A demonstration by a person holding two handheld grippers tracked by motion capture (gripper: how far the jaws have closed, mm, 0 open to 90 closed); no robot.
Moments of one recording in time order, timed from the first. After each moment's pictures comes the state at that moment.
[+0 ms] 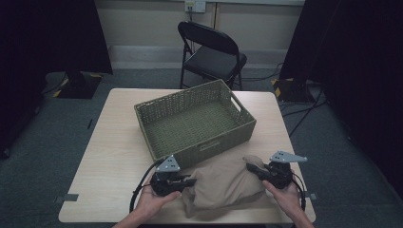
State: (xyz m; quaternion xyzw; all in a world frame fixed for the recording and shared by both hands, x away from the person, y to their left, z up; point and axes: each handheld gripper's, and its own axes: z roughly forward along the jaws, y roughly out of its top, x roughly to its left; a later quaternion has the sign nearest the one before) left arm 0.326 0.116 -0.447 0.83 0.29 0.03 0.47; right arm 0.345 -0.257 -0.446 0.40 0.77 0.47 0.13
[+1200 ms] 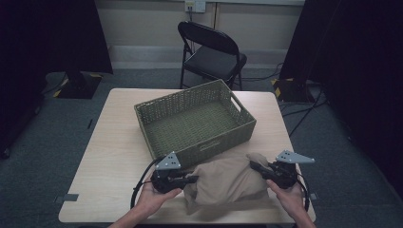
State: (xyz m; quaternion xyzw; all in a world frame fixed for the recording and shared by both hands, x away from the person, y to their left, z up) left arm 0.328 0.114 -0.433 0.83 0.26 0.04 0.49; right arm 0.339 -0.264 -0.435 0.40 0.76 0.49 0.15
